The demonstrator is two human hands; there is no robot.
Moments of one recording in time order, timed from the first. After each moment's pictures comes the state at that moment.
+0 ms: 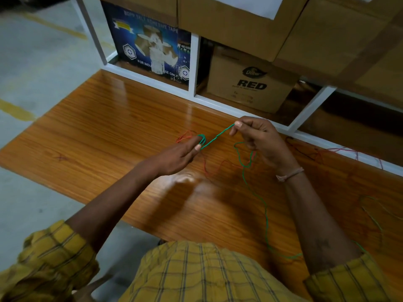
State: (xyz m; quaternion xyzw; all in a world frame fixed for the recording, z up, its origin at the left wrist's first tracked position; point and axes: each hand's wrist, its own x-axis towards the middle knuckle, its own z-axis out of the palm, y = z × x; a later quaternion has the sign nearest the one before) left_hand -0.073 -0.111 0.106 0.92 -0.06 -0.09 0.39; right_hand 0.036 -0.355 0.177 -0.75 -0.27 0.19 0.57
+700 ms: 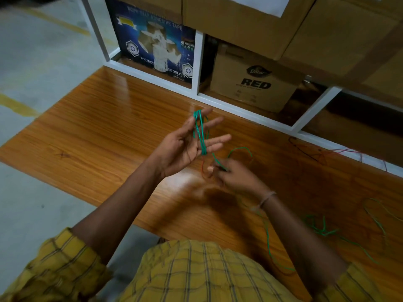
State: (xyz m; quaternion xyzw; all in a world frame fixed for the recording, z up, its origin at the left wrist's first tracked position) left_hand -0.071 -0.132 0.138 0.34 -0.04 -0.12 0.93; right_hand -0.019 -0.331 0.102 -0.84 -0.31 0.29 0.35
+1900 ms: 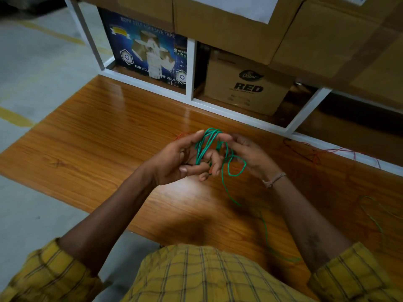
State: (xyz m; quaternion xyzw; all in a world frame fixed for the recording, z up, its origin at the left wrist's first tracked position) left_hand -0.086 -0.141 0.162 0.43 -0.13 -0.28 0.85; right_hand 0.038 -0.343 0.119 -0.68 -0.17 0.32 0.64
